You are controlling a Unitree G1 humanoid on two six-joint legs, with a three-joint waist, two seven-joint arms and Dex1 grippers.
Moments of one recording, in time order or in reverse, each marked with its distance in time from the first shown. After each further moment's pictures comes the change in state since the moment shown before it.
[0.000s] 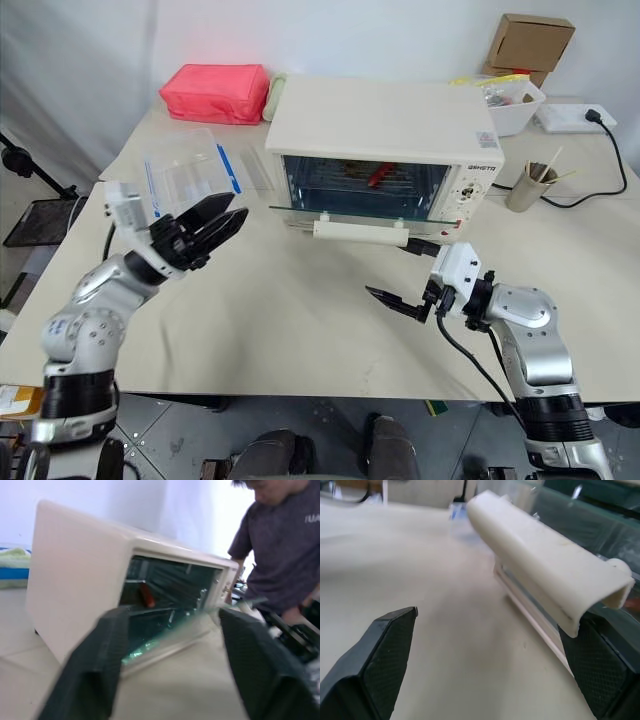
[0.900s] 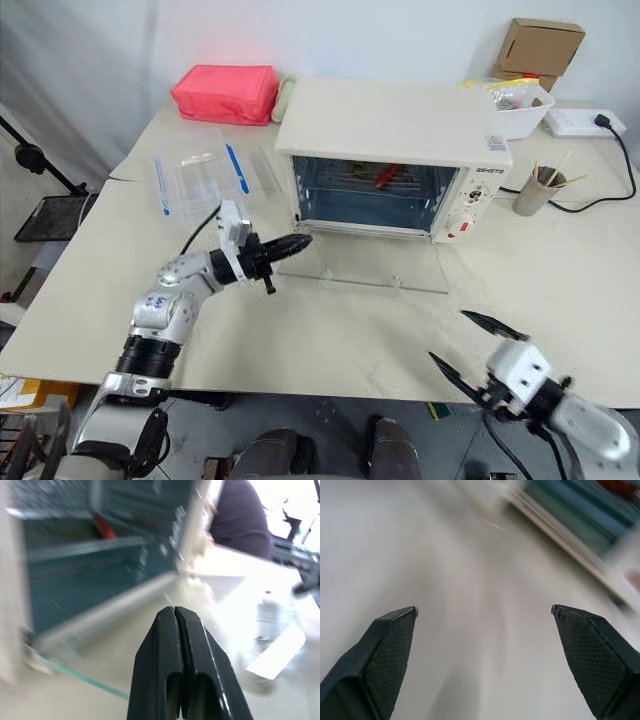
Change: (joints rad) left arm -0.100 -0.120 -0.253 0.337 0.358 -0.233 -0.233; right arm 0.698 -0.004 -0.326 -0.192 -0.085 -0.174 -0.235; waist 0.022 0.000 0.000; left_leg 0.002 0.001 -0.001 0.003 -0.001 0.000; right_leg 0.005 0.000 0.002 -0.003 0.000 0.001
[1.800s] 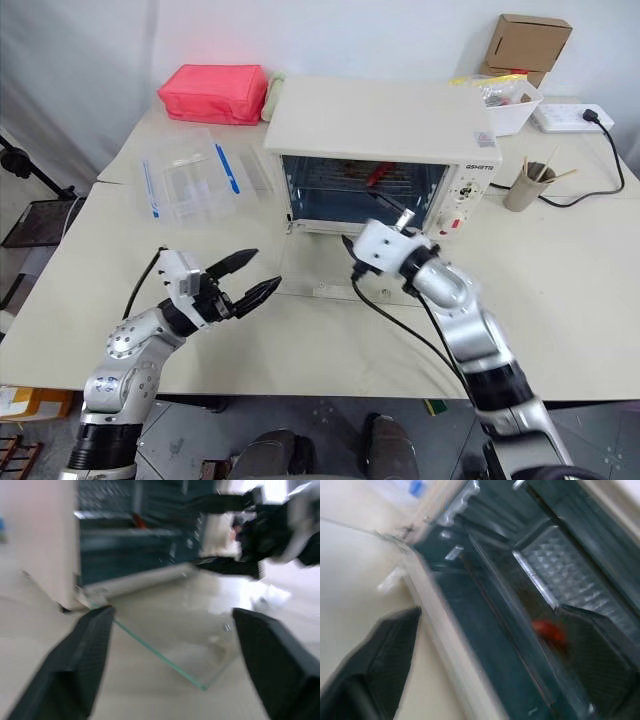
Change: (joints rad) left arm 0.424 0.008 0.179 -0.483 -0.053 -0.027 0.222; right arm -1.035 0.154 0.621 0.323 -0.631 0.221 -0.438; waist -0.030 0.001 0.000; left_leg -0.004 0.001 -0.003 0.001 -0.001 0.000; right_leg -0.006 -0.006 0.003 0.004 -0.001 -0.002
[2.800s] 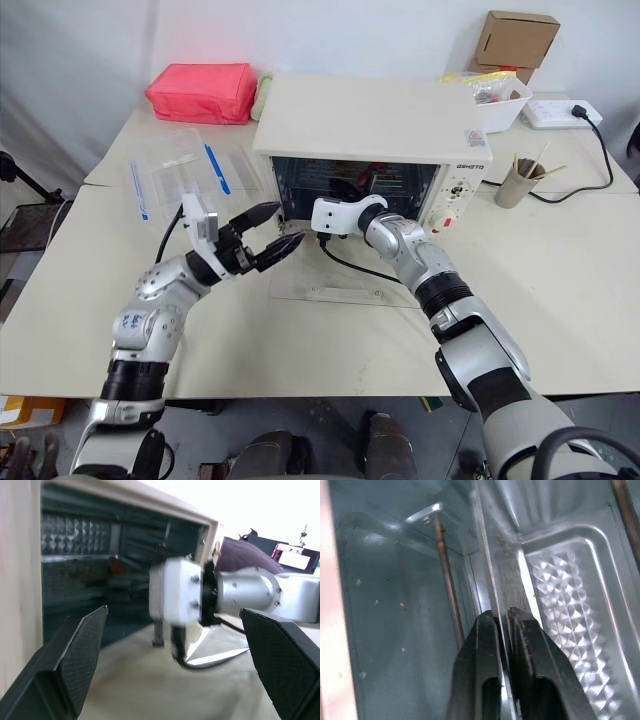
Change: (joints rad) left arm -0.396 -0.036 -0.060 0.290 -0.044 0.053 -0.071; right arm -0.420 0.107 0.182 0.727 -0.282 -0.220 -0.311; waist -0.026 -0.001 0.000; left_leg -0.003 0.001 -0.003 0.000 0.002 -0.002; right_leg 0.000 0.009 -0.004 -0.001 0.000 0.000
